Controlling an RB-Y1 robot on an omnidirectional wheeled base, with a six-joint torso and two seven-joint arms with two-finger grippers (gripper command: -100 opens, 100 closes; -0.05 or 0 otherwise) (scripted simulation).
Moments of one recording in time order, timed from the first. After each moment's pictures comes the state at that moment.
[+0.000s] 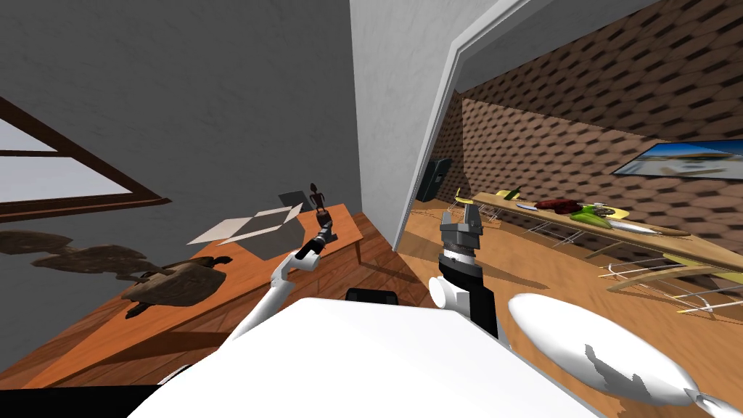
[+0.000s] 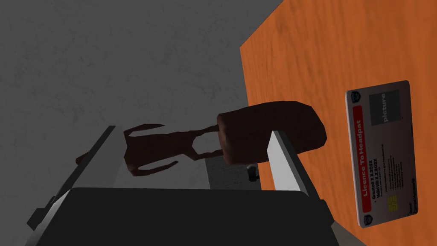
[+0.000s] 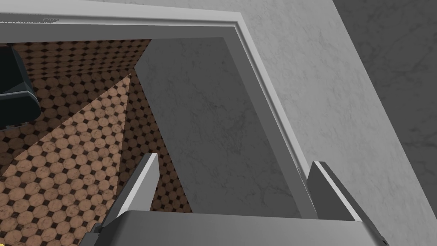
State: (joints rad) left arm 0.14 0.42 0.00 -1.75 0.13 0.23 0.16; right arm 0.49 0.04 0.01 -2.37 -0.08 -0.43 0.17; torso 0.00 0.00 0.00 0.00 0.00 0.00
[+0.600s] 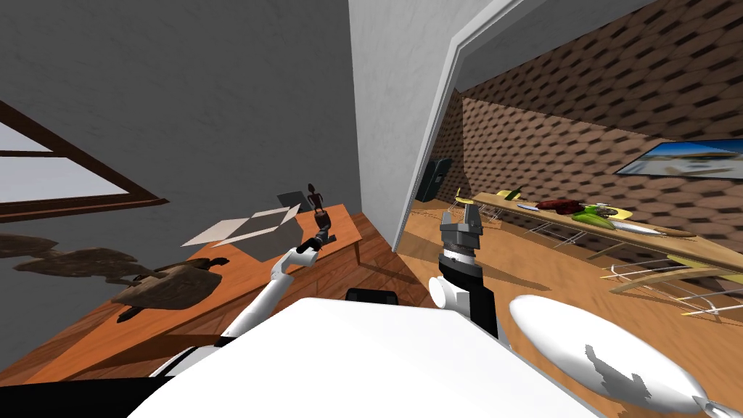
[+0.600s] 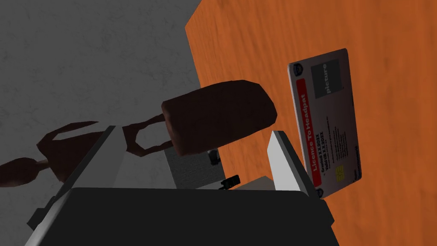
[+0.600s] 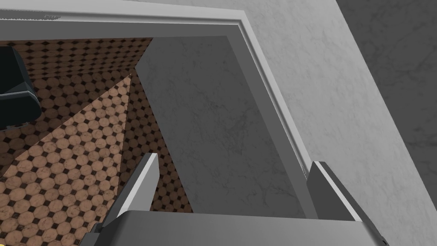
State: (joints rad) left arm 0.07 0.47 0.01 -1.61 0.18 0.39 0.18; right arm 0.49 0.04 0.01 -2.37 -0.08 -0.43 0.17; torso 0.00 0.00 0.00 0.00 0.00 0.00
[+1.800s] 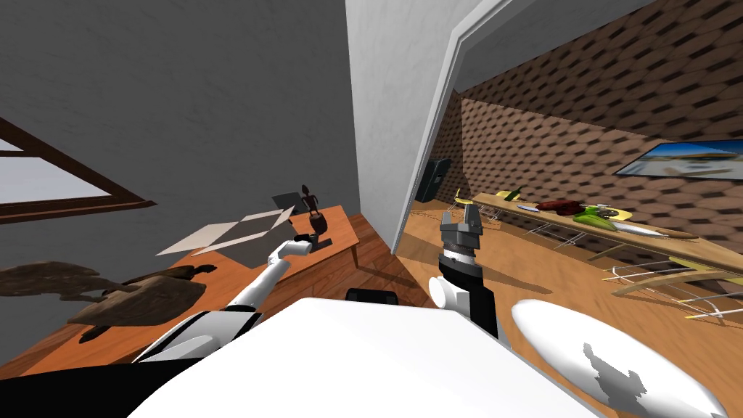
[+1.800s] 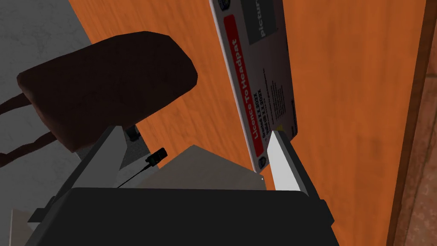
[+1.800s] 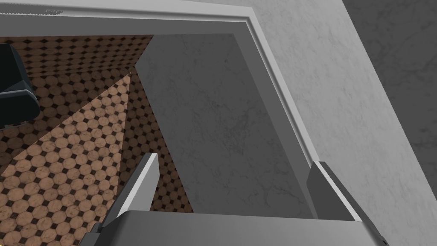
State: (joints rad) left arm -0.10 0.60 0.03 -1.31 0.31 0.70 0.20; right arm 0.49 0.04 0.01 -2.37 -0.08 -0.43 0.17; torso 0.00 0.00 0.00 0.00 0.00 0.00
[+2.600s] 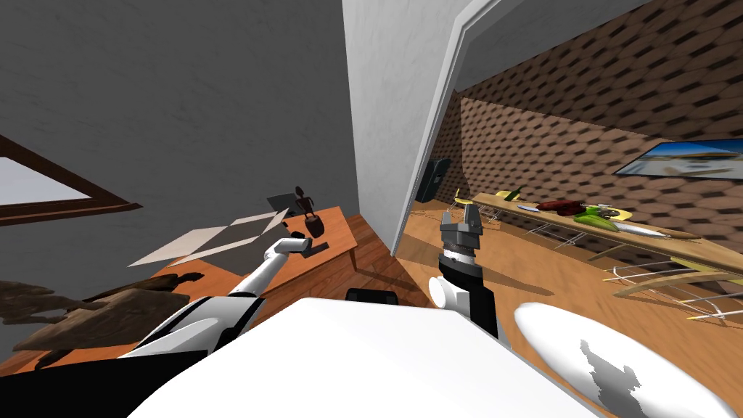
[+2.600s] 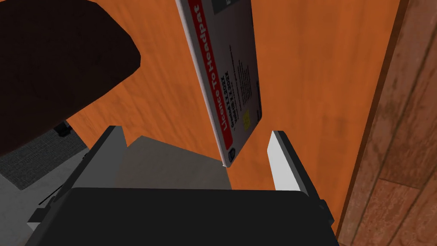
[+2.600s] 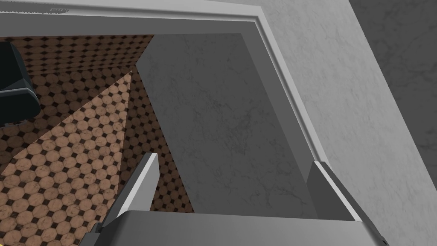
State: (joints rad) left arm -0.20 0.65 0.04 -1.12 0.39 0.90 0.21; right arm 0.49 0.04 0.01 -2.37 -0.08 -0.43 0.17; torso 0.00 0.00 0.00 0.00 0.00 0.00
